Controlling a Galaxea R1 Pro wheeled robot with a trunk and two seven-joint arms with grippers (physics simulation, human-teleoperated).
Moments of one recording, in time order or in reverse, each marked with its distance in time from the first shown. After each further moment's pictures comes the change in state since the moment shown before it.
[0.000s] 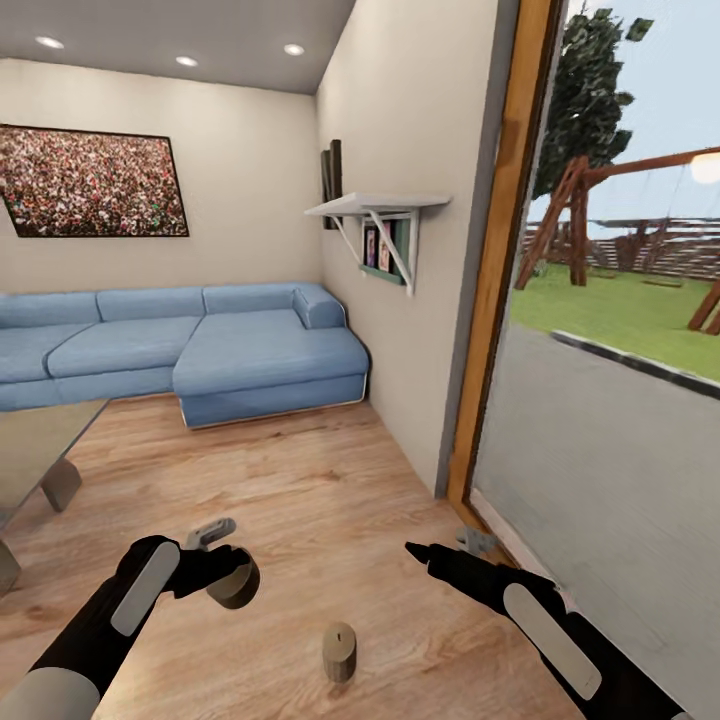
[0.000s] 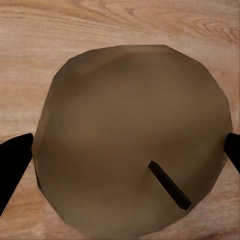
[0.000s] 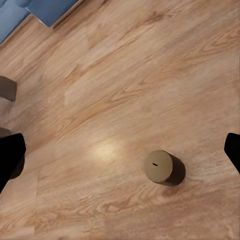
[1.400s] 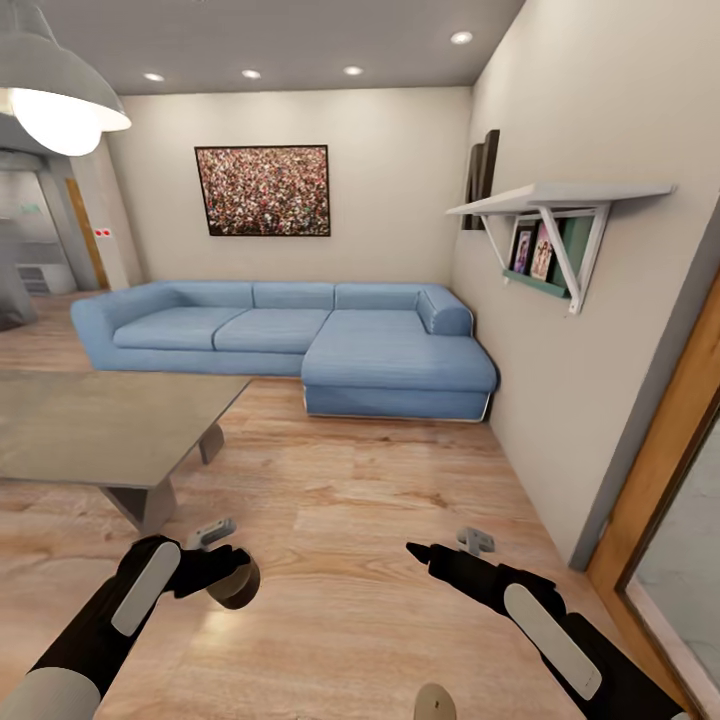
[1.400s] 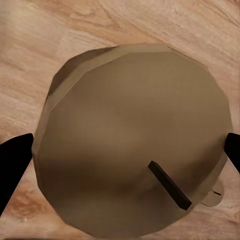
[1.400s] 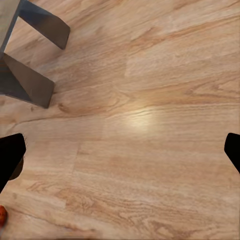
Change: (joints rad) left arm 0.000 -0.002 -0.002 0.000 -0.001 0.000 0.000; right arm 0.000 0.000 -0.002 0.006 -0.001 -0.003 0.001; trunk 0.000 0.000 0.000
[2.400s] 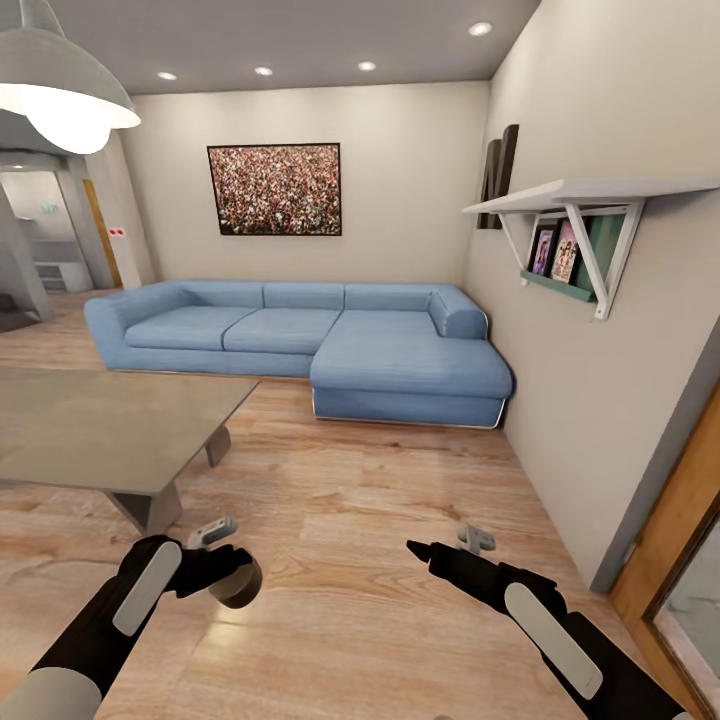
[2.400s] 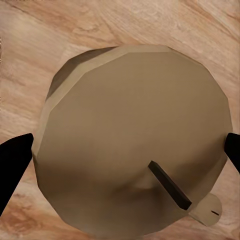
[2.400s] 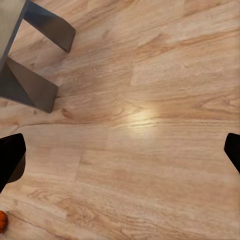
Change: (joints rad) left arm 0.000 -0.002 -0.004 -0.002 0.003 -0.001 -0.001; right arm 0.000 -0.001 -0.003 -0.006 0.000 -0.004 0.001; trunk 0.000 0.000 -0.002
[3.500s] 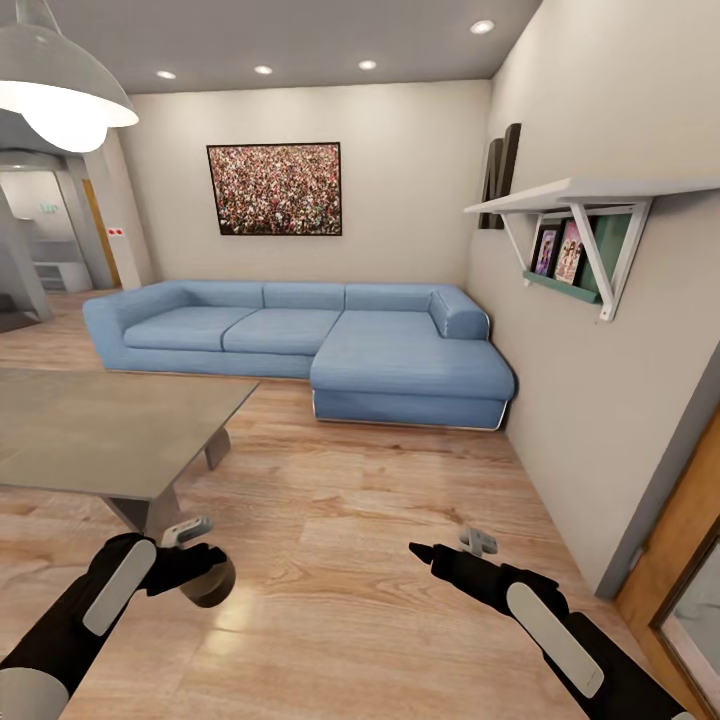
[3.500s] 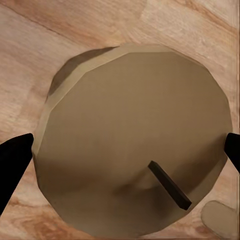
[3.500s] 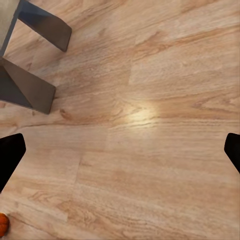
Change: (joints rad) left arm 0.000 0.090 -0.007 -0.011 0.007 0.011 -0.005; right arm 0.000 0.000 -0.010 0.017 -0.015 0.016 0.000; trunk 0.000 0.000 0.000
